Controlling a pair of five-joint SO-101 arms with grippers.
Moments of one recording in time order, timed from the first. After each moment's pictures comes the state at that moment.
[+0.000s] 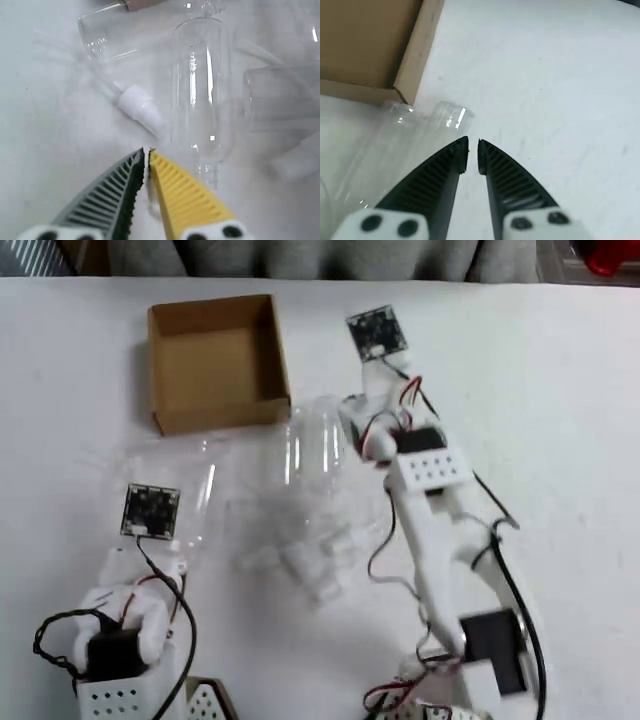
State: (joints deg) left arm -12.6 -104.0 91.4 69.9 -12.2; right arm -13.7 -4.6 22.9 31.9 9.9
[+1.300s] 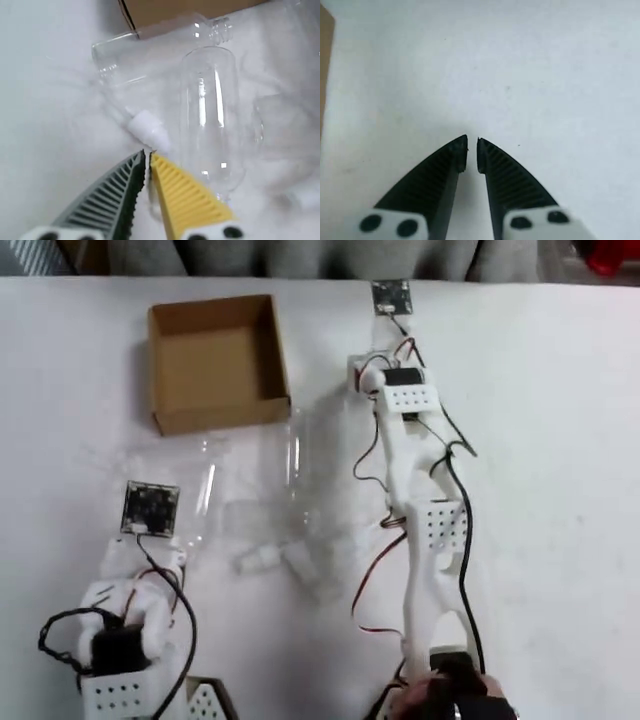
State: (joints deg) left arm -13.9 -104.0 94.2 61.5 -12.3; right arm -8.4 58.2 -46.5 41.3 0.0
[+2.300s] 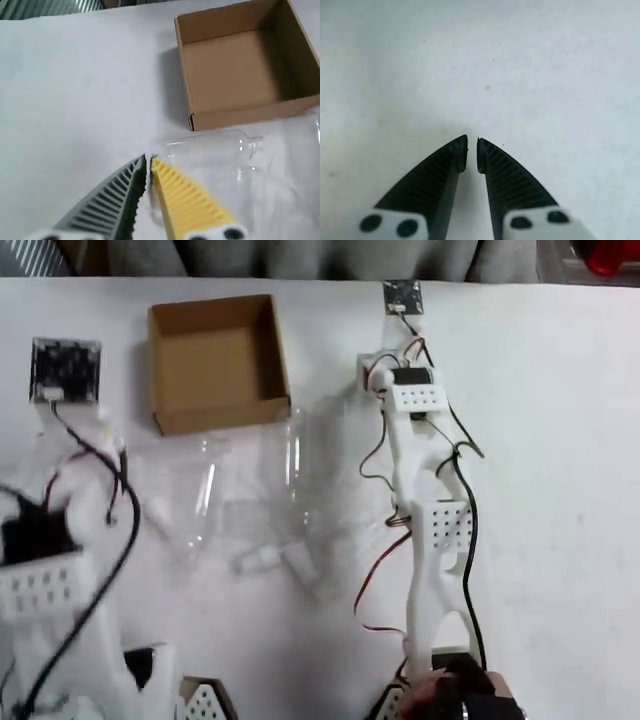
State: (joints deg) left arm -18.4 -42.8 33.0 60.9 -9.1; right arm -7.0 58.2 -46.5 41.3 -0.1
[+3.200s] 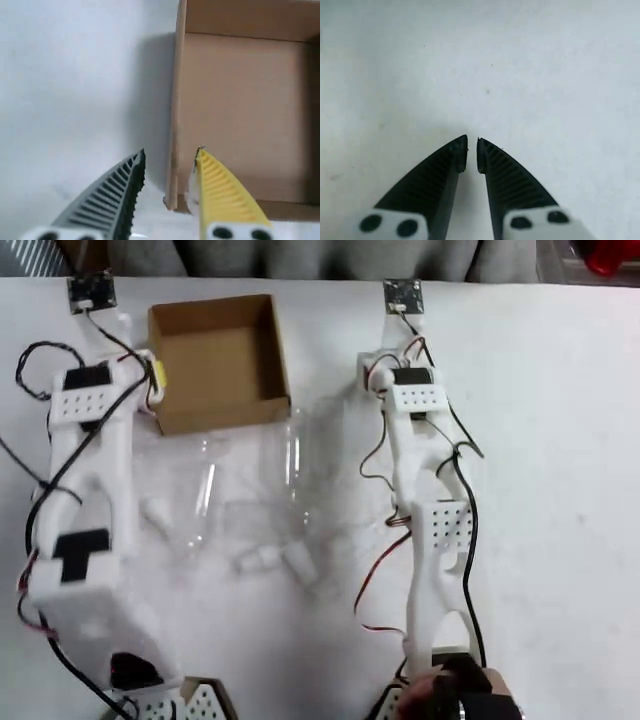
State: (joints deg) left arm -16.0 23.0 -8.7 50.0 5.9; right arm -7.0 58.2 -46.5 40.4 -0.1
